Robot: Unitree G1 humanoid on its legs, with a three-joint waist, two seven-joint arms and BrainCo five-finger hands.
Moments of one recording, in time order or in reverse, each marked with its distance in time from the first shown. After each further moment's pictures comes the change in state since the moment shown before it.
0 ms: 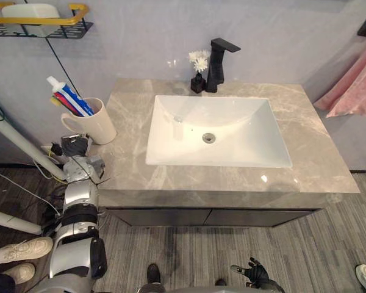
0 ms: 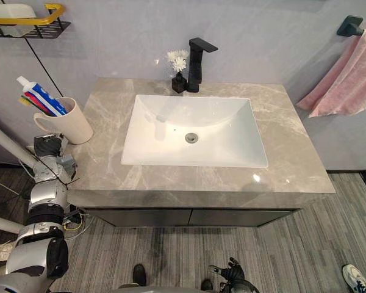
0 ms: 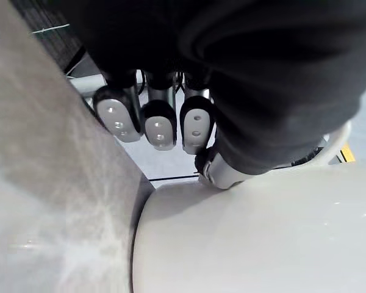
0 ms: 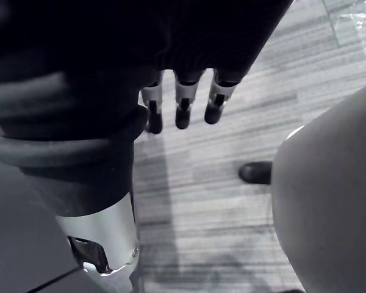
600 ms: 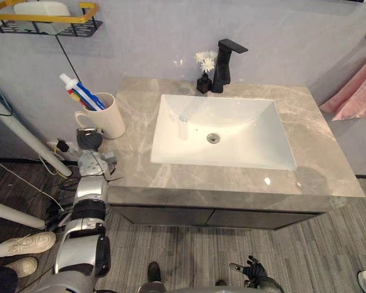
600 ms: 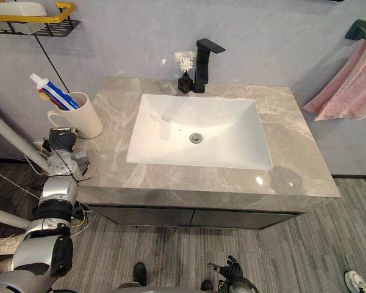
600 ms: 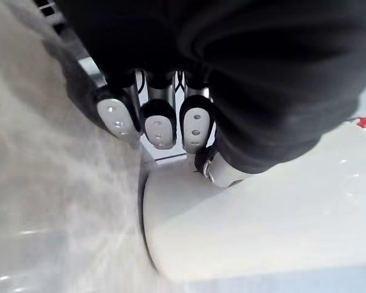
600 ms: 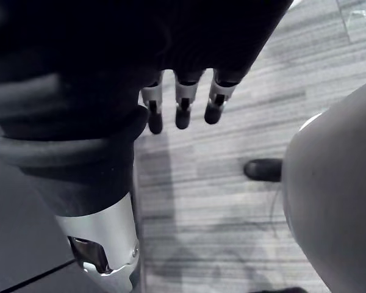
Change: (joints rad) left arm -0.046 -0.046 -0.137 -0.007 0.102 0.001 0.017; right arm -0.026 0.005 0.000 0.017 0.000 0.000 -0.001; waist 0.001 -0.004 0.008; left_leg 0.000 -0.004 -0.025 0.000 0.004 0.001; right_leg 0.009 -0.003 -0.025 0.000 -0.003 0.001
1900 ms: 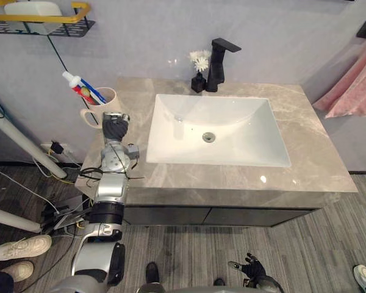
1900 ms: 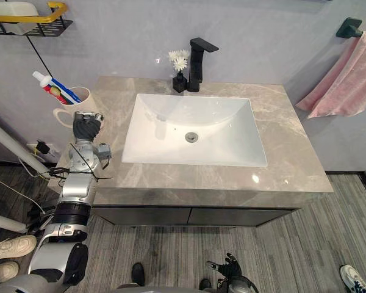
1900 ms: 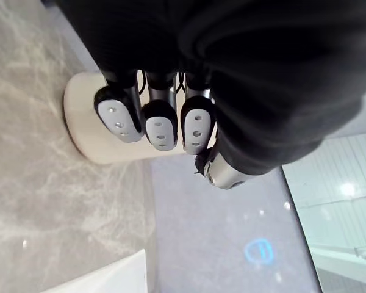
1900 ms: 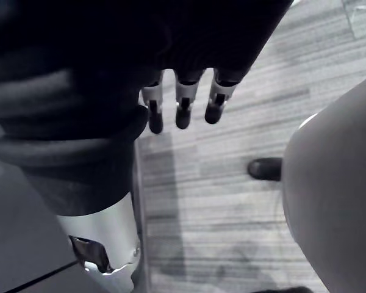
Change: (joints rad) left arm 0.048 -0.106 -0.058 -0.287 0.052 0.015 0.003; right arm 0.020 -0.002 0.037 -0.038 0.009 -0.006 0.004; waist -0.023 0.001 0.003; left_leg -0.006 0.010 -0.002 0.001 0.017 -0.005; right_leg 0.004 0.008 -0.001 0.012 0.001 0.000
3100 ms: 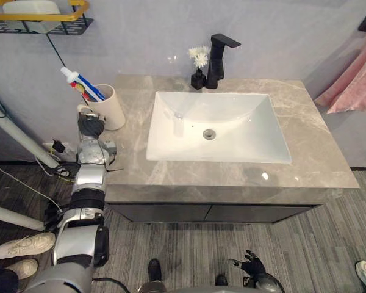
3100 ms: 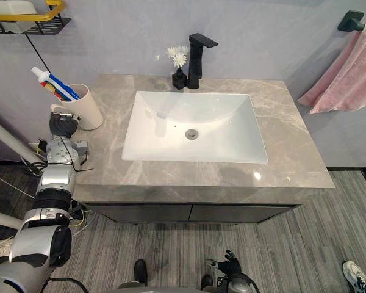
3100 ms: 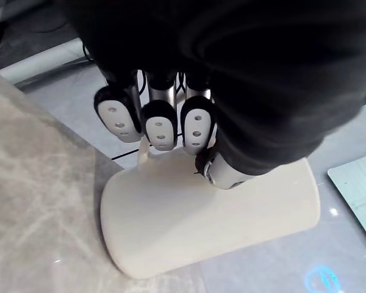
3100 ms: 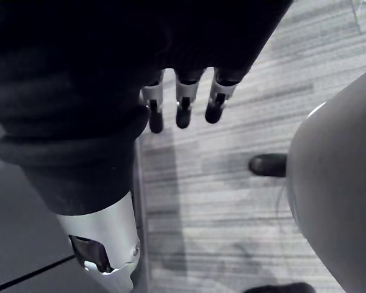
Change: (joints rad) left arm -0.130 0.163 0.069 0.290 0.063 0.012 -0.024; right arm -0.011 -0.001 0.003 -0.009 -0.002 -0.005 0.000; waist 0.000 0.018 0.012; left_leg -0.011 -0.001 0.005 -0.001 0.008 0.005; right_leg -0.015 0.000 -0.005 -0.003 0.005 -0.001
